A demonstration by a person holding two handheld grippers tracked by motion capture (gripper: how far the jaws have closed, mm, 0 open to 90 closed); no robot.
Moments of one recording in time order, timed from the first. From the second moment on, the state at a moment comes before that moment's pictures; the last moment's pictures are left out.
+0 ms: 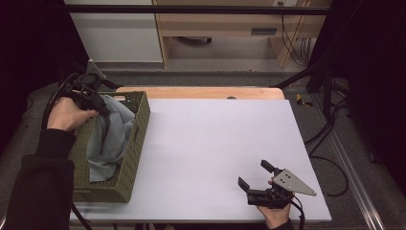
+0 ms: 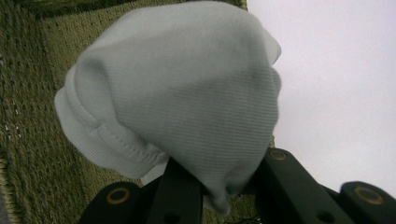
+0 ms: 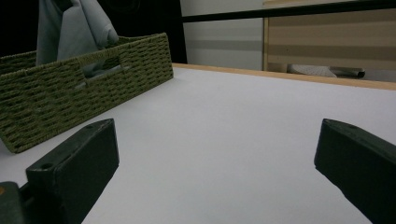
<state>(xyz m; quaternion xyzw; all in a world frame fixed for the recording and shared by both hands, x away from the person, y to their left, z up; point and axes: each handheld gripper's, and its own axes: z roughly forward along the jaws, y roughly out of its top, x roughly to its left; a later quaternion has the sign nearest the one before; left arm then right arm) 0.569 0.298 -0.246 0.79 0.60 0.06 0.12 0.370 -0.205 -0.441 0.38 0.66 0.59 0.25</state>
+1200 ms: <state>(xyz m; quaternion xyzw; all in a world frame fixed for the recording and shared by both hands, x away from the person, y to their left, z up) 0.534 0.300 -0.138 0.78 0.59 0.14 0.17 0.378 -0.190 -0.437 0.36 0.68 0.60 0.23</state>
